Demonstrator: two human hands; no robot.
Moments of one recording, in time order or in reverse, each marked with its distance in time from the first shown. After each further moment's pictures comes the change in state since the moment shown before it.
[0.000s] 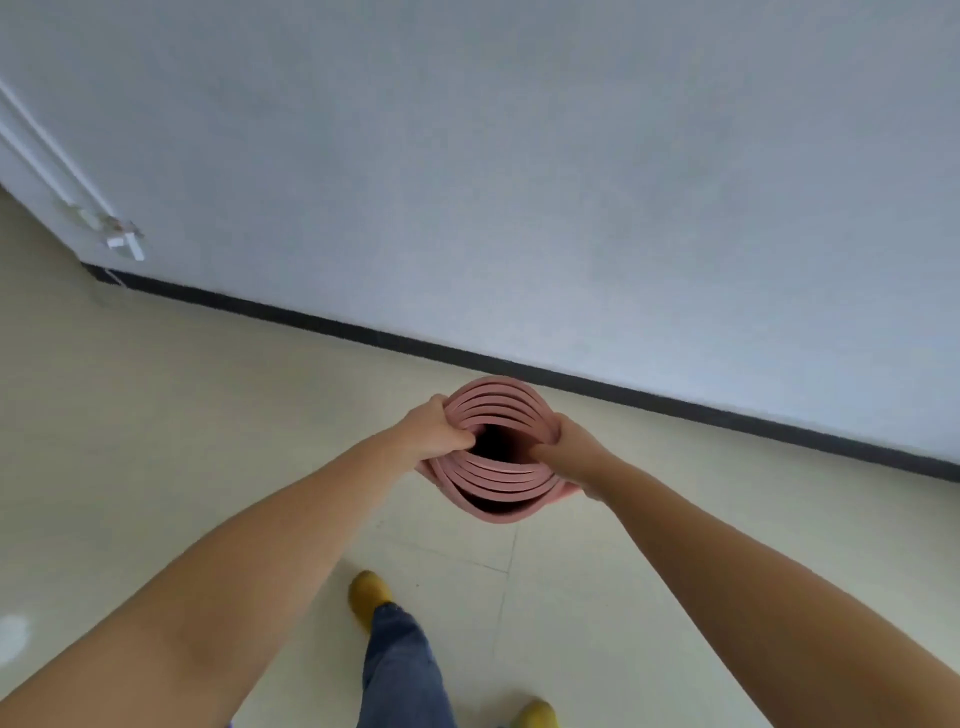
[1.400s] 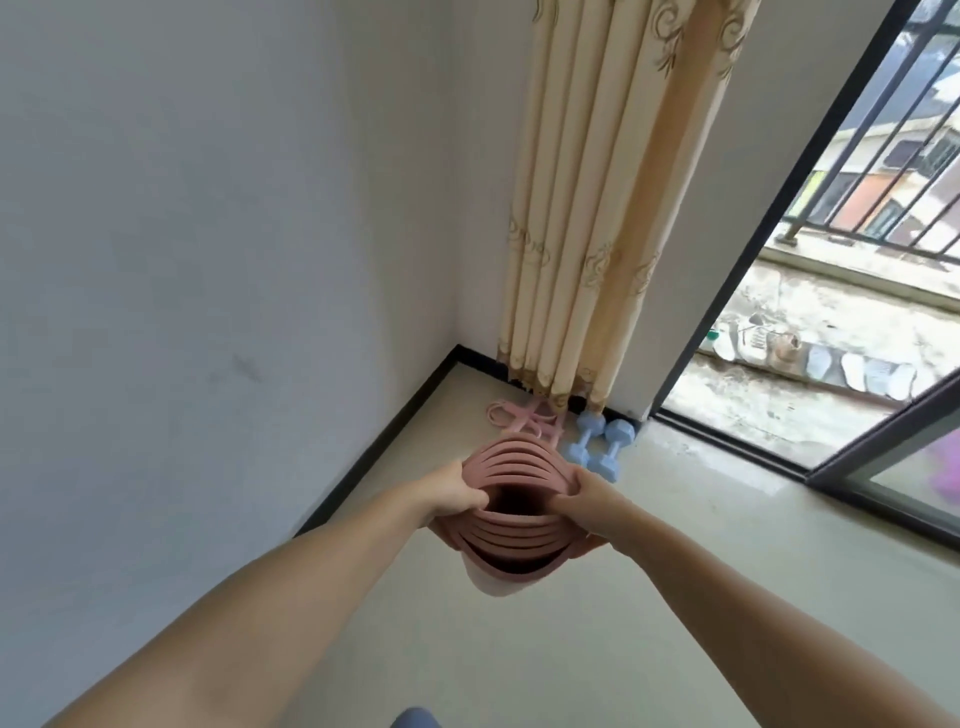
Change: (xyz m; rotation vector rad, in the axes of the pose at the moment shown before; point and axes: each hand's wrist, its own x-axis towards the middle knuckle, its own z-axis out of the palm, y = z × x) left_hand -0.053 0.575 0.970 0.950 -0.979 0.497; right_hand -0.347 0.632 -0.708 0.818 0.894 0.521
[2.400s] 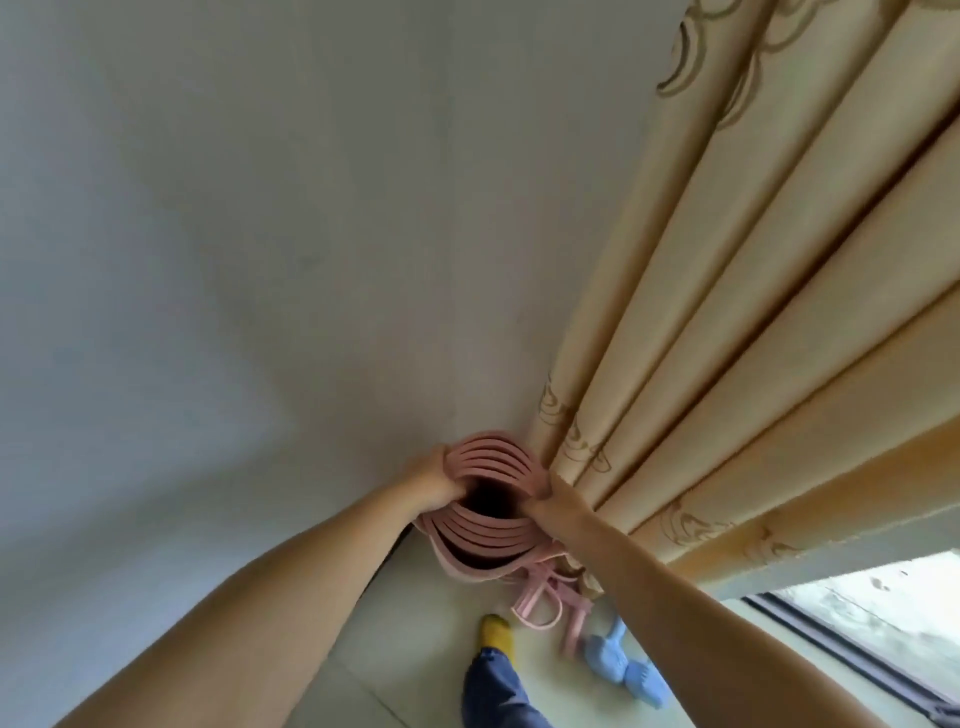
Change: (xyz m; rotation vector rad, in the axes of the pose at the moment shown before) left_hand 0.453 0.221 -0.330 0.104 0.214 0.028; right_hand 0.518 -0.283 -0.152 0.090 -0.018 0.067
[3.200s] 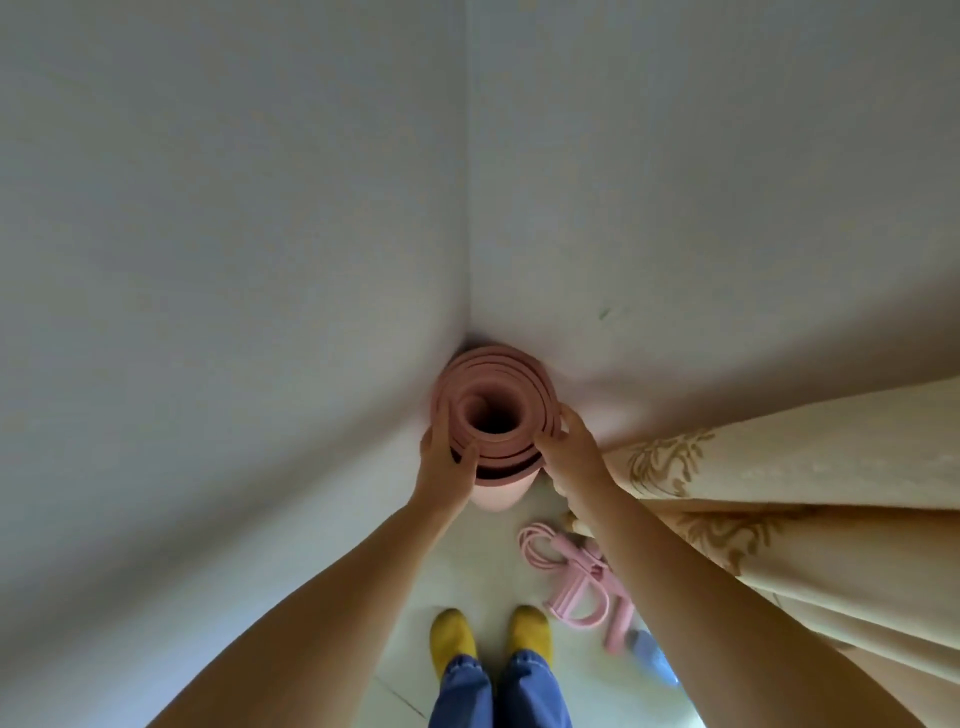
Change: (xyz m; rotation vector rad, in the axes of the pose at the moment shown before) left_hand 0.247 -0.074 0.021 -0.347 0.276 0.066; right_hand 0.270 -0.034 0.028 0.257 0.153 0.015
